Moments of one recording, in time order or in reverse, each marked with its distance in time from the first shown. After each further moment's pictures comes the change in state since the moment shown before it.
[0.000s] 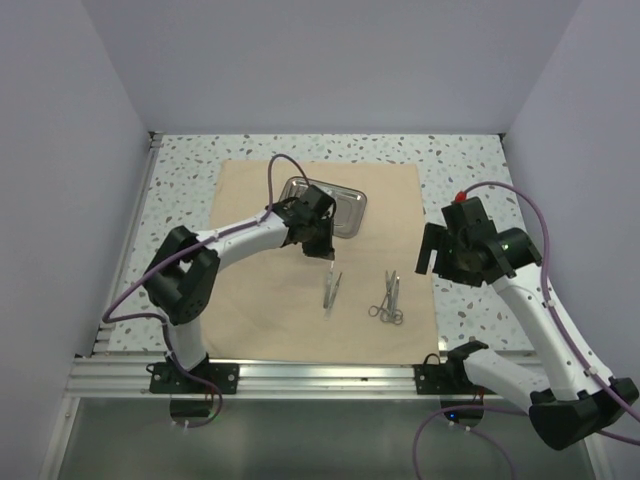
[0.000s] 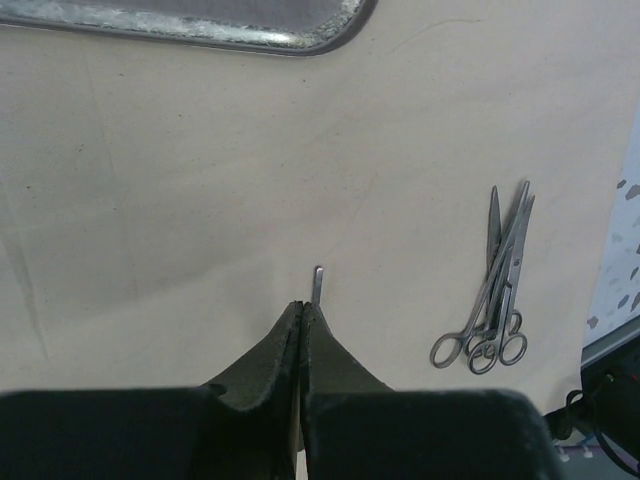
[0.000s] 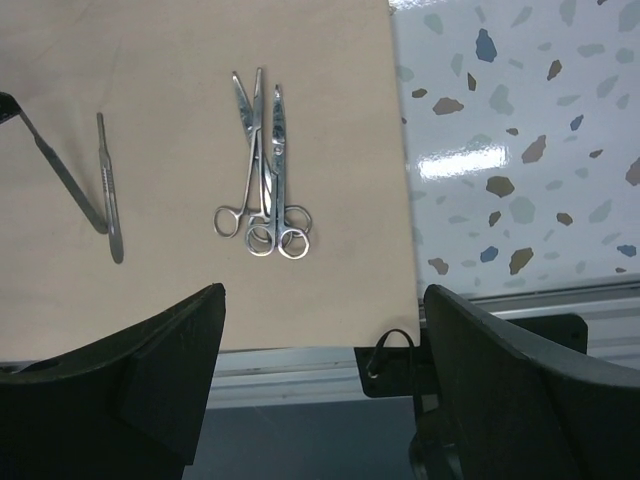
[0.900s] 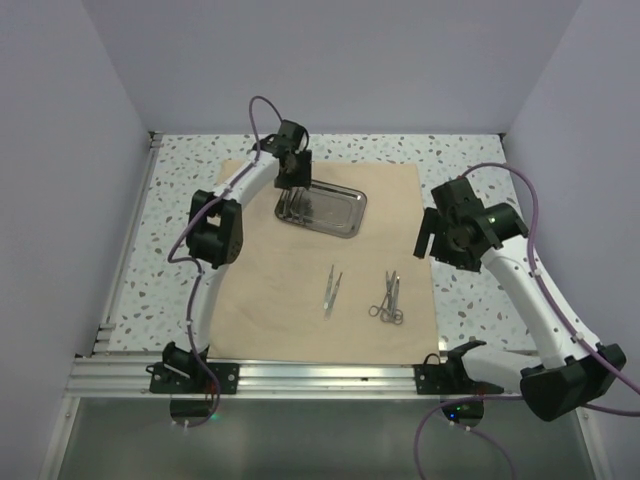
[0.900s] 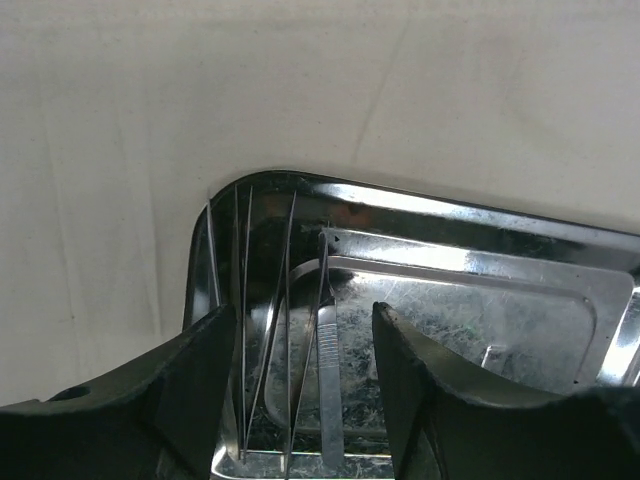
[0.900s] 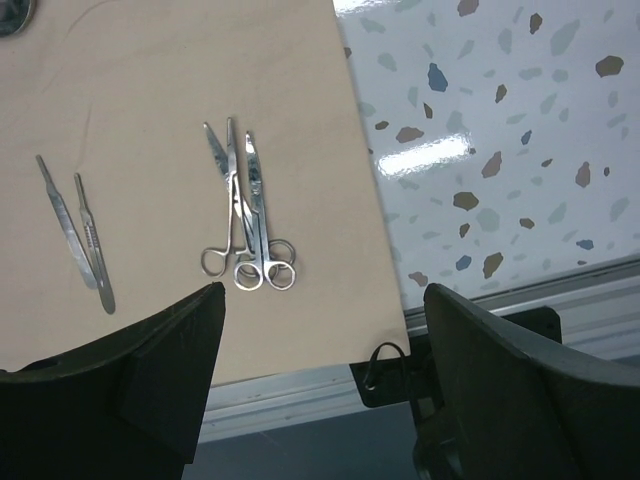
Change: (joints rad) left arm 0.332 0.584 0.882 -0.262 -0.167 0.299; right arm 0.000 0.140 0.111 -0.037 0.114 0.051
